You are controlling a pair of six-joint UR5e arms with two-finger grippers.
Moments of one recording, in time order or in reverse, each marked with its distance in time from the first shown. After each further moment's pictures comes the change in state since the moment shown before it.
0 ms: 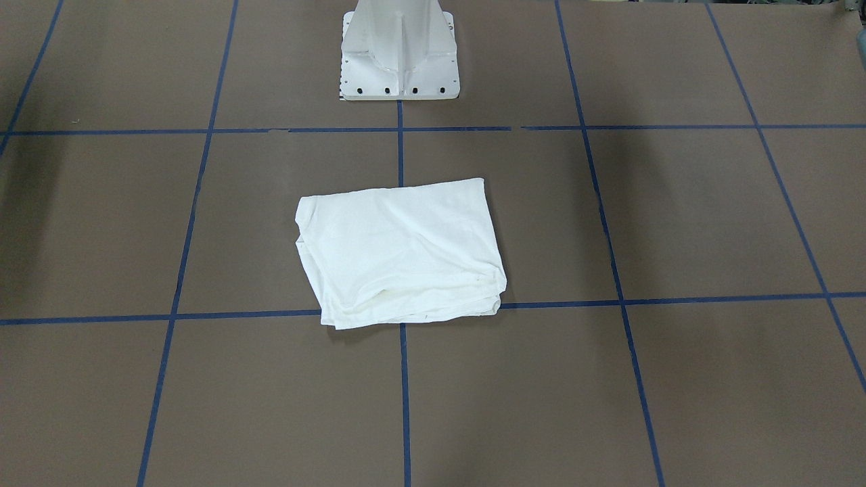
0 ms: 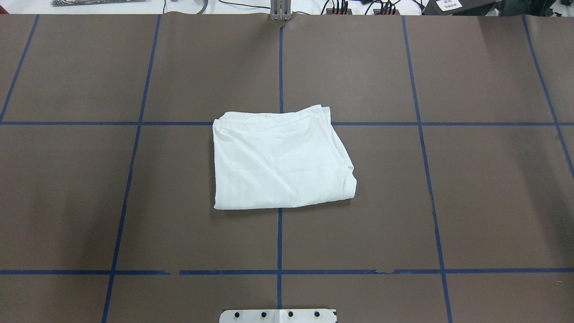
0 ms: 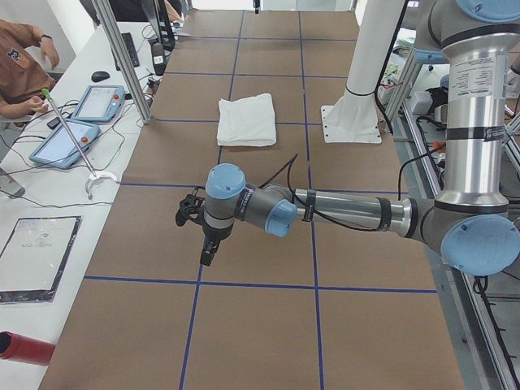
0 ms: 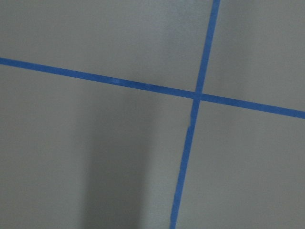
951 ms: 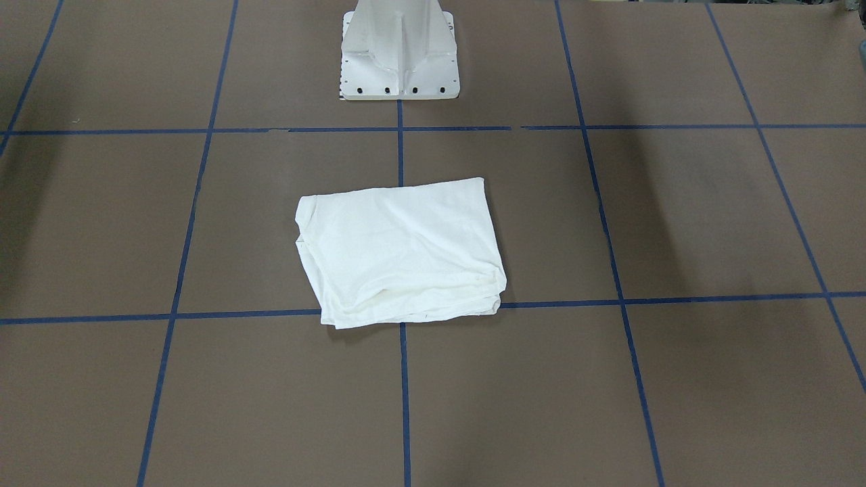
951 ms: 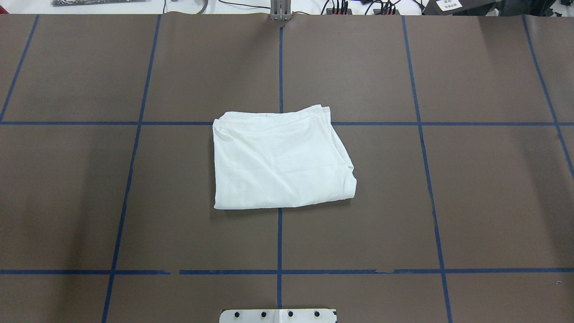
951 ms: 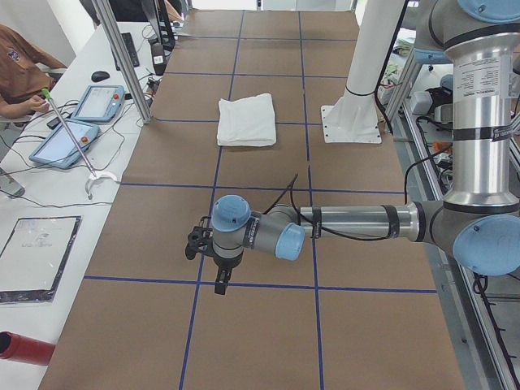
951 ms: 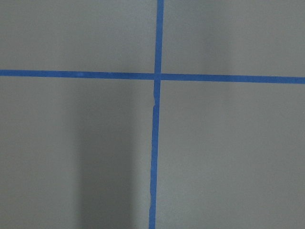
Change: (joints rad) left arm -0.008 0.030 0.068 0.088 0.001 0.006; right arm 0.075 -0.014 0.034 -0.134 -0.010 0.010
